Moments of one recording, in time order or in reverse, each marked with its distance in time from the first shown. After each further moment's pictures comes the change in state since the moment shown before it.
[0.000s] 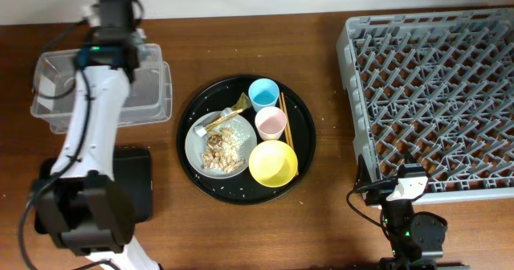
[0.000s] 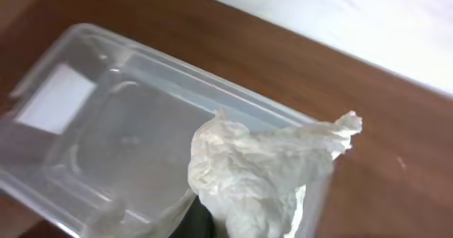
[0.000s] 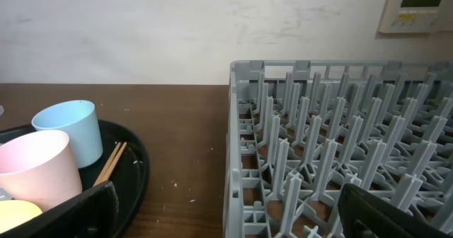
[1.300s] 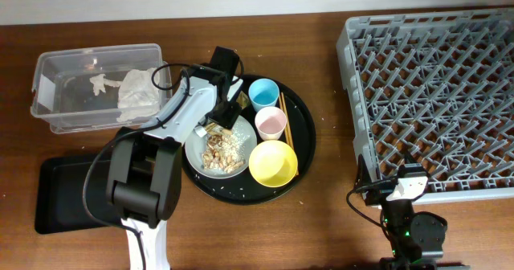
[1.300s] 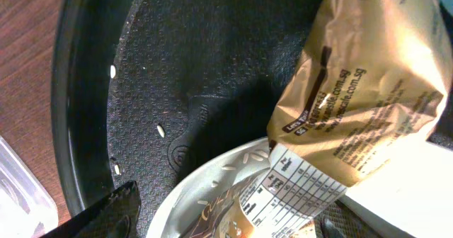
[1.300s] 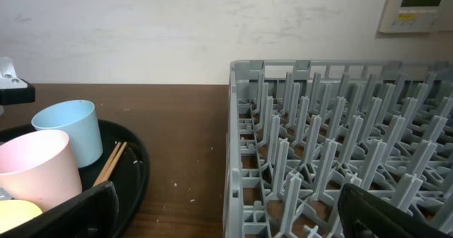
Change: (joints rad) left arm -0.354 0.237 -0.138 -0.166 0.251 0.528; right arm 0.000 0.001 0.000 0.000 0.000 0.000
